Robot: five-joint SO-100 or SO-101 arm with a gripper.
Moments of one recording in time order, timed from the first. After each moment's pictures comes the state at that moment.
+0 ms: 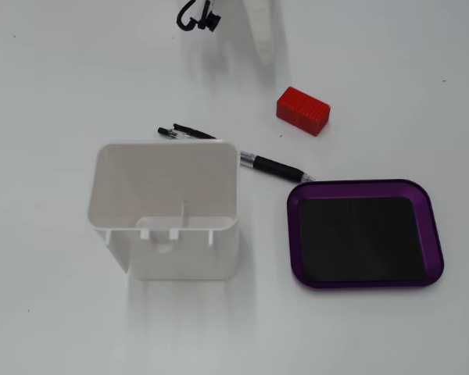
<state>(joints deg) -6.9 191.7 171.0 57.8 4.1</state>
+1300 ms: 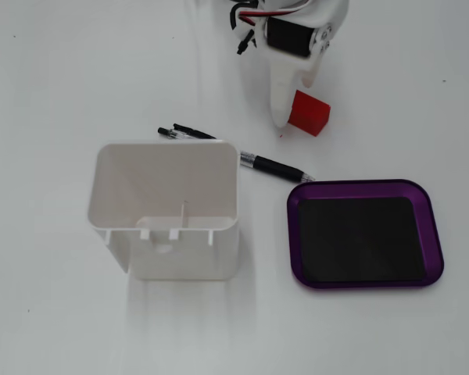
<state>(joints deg) -13.4 93.4 104.4 64.8 41.1</state>
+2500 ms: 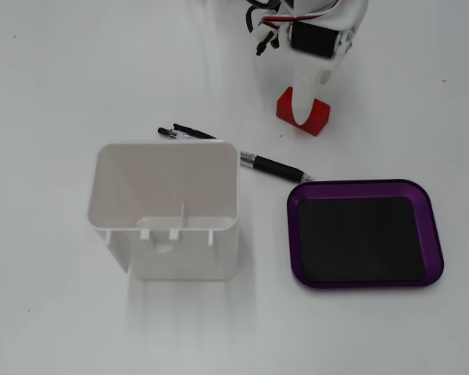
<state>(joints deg) -18.3 91.9 104.4 64.5 41.7</state>
